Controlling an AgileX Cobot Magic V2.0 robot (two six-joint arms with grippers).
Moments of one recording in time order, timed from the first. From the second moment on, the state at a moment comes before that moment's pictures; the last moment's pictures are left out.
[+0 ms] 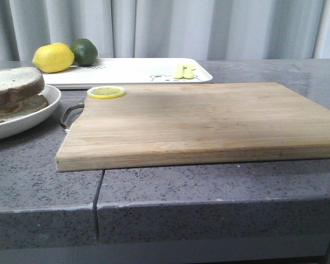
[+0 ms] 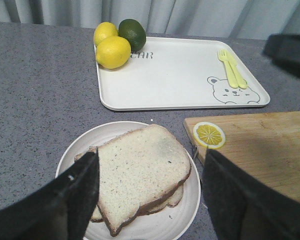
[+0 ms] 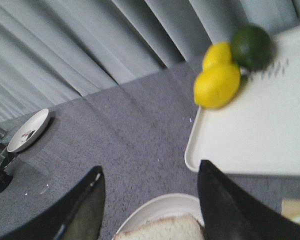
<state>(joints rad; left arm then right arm) 0.04 0.63 -0.91 -0.34 0.80 0.12 0.90 1.62 -1.37 1.44 -0.24 -0.82</state>
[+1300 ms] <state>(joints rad) 0.04 0.67 -0.79 -0.18 0.79 -0.15 0.90 0.43 -0.47 1.67 -0.68 -1.69</state>
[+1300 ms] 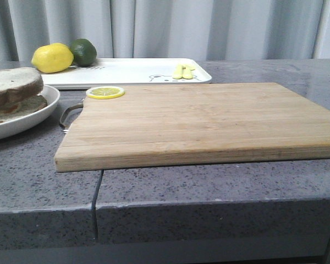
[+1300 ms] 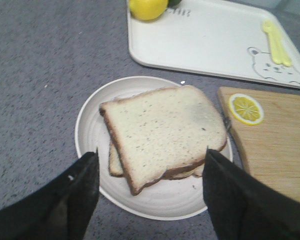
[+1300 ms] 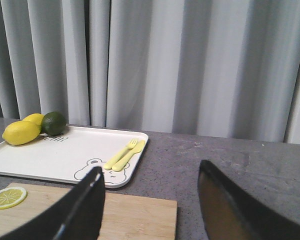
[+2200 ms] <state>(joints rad) 0.15 1.14 -0.79 -0.08 0.65 -0.40 0.90 0.43 -0.47 1.67 -0.68 -1.69</state>
